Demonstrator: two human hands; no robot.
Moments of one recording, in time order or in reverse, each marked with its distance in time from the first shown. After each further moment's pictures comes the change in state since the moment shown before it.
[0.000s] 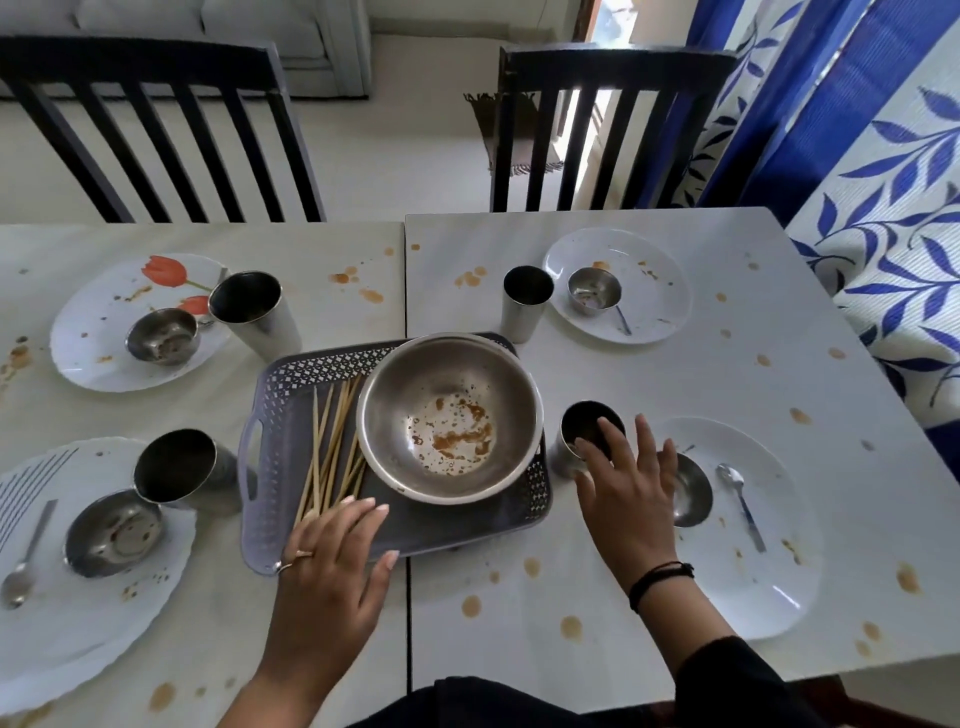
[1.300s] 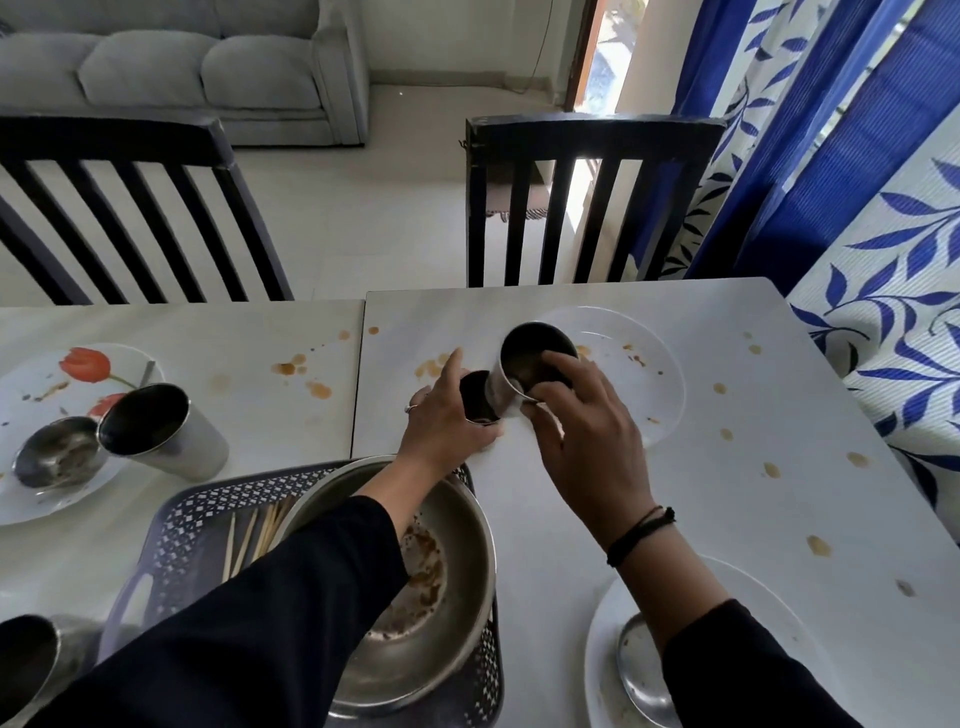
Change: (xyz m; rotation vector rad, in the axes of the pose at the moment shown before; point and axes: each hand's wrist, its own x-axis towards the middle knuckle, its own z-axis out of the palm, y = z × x) left_hand 0.341 0.066 0.096 -0.391 -0.102 -0.152; right_hand 0.208 0.008 -0.027 0.379 0.161 -0.202
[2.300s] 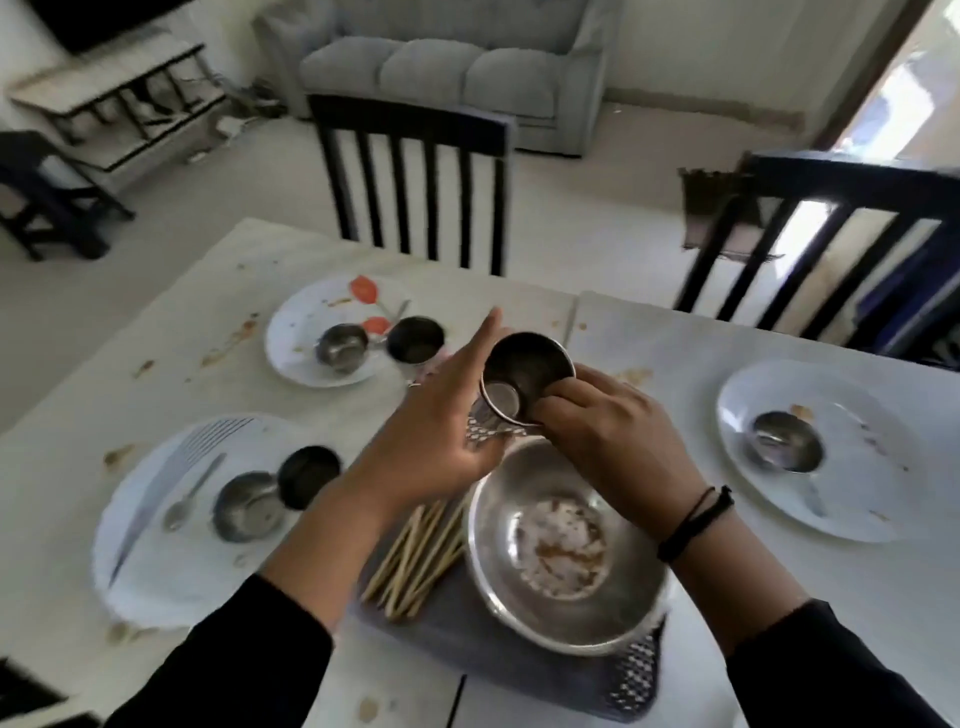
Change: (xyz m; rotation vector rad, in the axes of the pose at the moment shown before) left_hand -0.181 -0.022 -0.202 0.082 0.310 0.168; right_hand 0.022 -0.156 0.030 0.121 -0.223 -0.746
